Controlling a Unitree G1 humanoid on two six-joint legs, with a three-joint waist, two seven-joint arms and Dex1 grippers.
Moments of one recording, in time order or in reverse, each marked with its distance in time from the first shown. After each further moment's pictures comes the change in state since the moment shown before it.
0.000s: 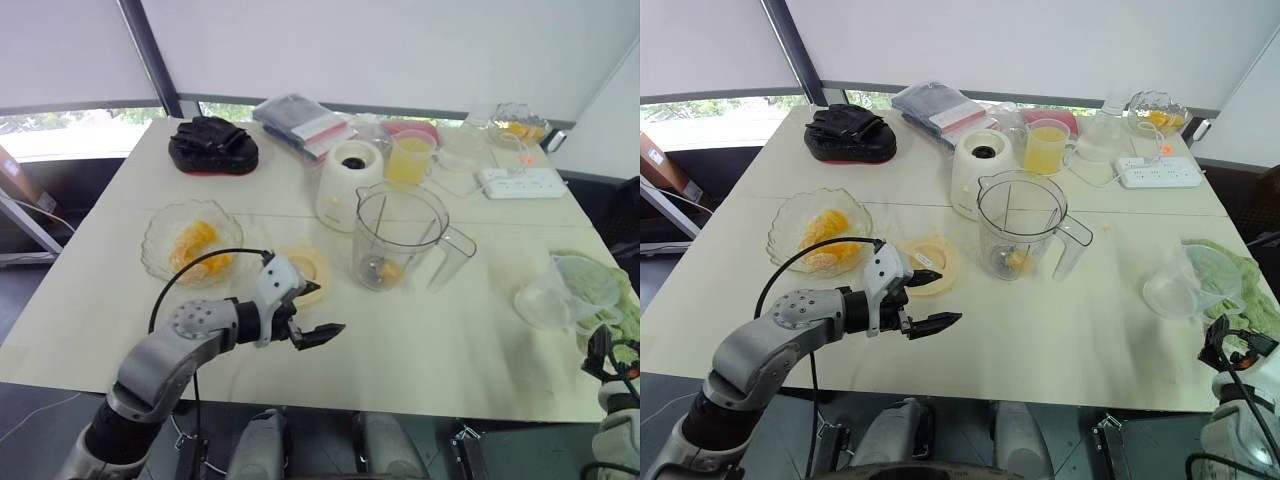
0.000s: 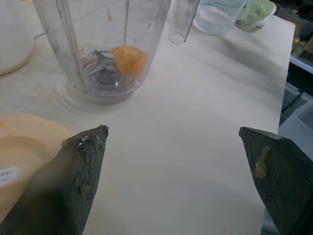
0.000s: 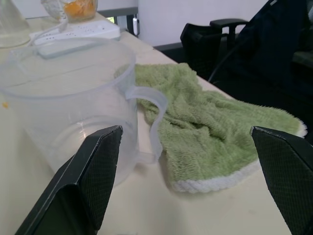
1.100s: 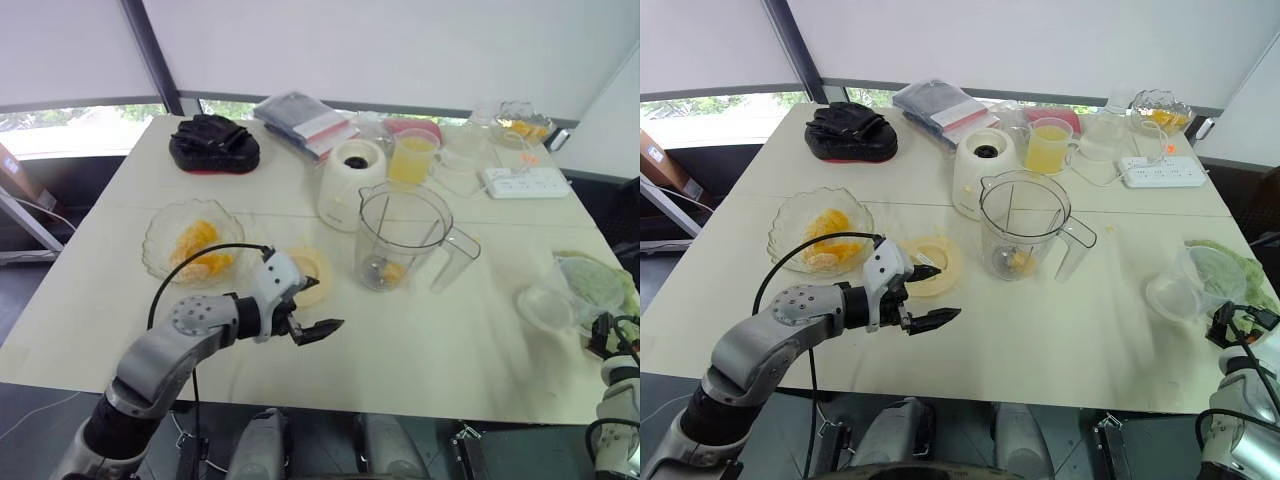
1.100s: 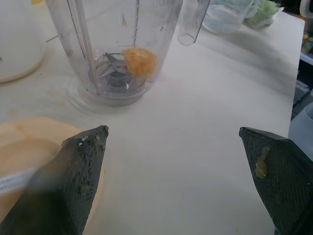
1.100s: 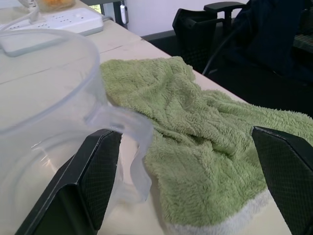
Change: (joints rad) left arm -0.028 0.013 -0.008 0.000 0.004 -0.005 0.018; right arm -0.199 -0.134 -0.026 0.308 -0.014 -0.029 0.017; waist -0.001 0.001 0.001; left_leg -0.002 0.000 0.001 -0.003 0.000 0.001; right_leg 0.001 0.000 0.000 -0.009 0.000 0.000
